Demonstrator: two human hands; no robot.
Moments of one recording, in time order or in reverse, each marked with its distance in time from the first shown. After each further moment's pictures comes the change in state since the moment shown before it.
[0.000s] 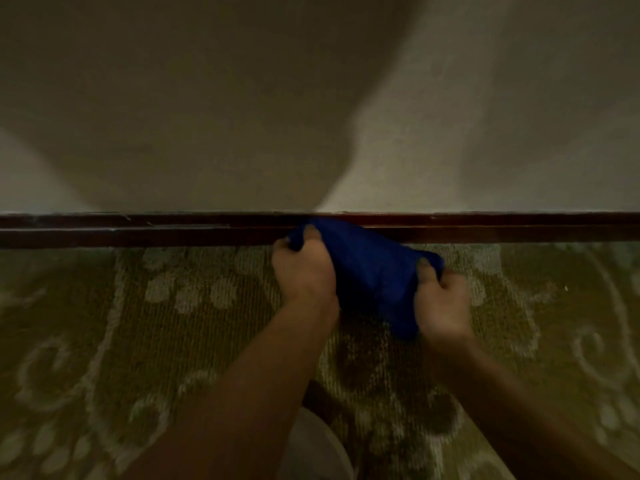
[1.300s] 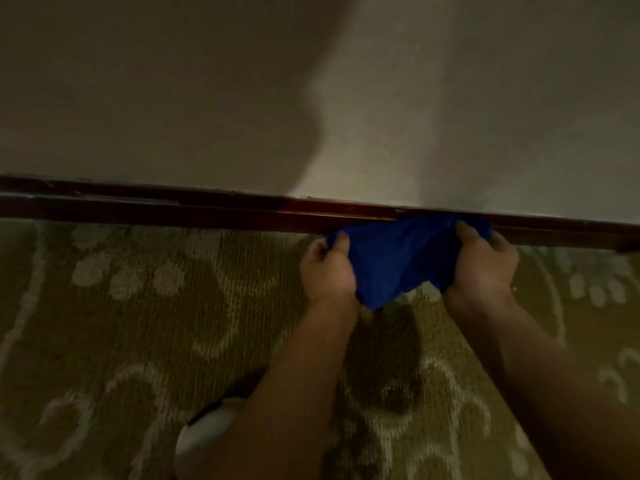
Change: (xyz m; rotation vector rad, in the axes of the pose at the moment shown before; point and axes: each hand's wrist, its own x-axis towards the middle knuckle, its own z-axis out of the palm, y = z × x) left_hand -0.019 -0.064 0.042 -0.036 -0.177 -0.232; right_hand 0.041 -0.029 -0.055 0.447 0.151 -0.042
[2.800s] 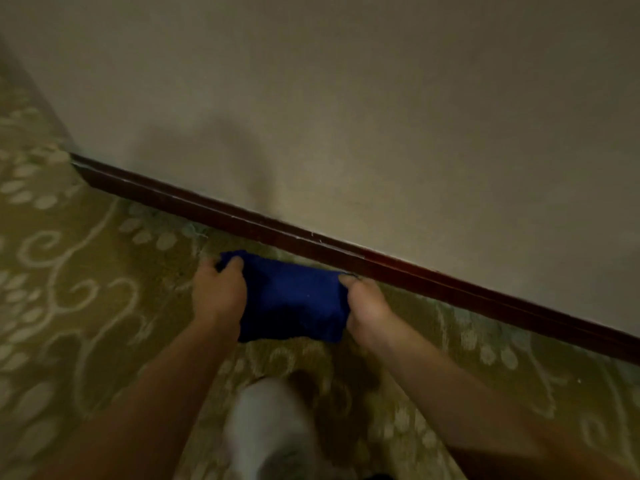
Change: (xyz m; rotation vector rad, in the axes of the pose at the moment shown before) left_hand -0.145 0.201 -0.293 0.243 0.423 0.440; right_hand -0.246 0.046 0.164 -0.292 -0.746 0.311
